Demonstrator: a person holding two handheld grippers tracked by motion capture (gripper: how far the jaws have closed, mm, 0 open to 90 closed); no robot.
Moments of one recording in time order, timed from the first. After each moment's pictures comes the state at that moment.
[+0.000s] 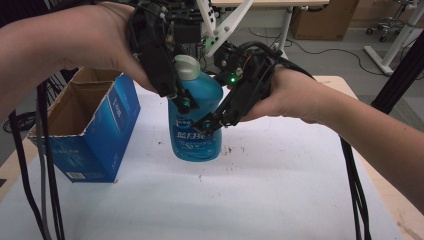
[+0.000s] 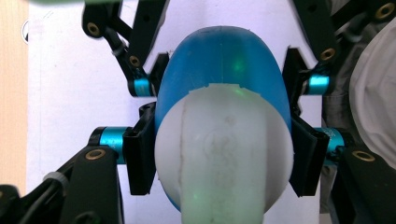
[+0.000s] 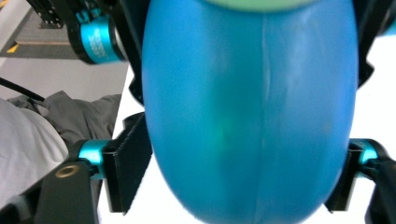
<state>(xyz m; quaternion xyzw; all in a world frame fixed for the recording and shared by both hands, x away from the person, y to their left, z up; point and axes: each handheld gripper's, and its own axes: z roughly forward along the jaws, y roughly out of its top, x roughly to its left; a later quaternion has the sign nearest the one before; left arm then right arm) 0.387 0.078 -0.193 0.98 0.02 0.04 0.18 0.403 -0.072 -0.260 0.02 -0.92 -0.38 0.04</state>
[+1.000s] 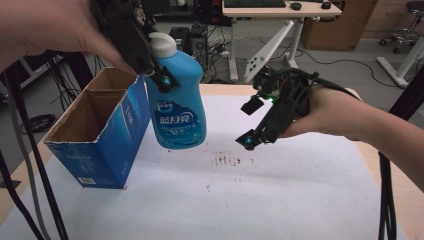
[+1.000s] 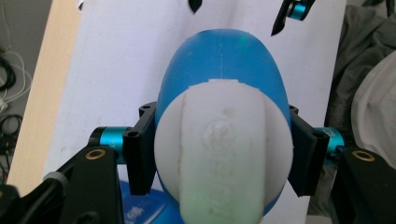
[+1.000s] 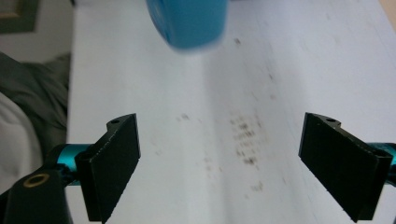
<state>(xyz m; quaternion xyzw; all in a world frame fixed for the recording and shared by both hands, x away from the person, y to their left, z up) 0.388 0.134 -0.149 0.97 0.13 0.07 0.21 0.417 -0.111 -0.277 -0.05 -0.95 -0.30 -0.01</state>
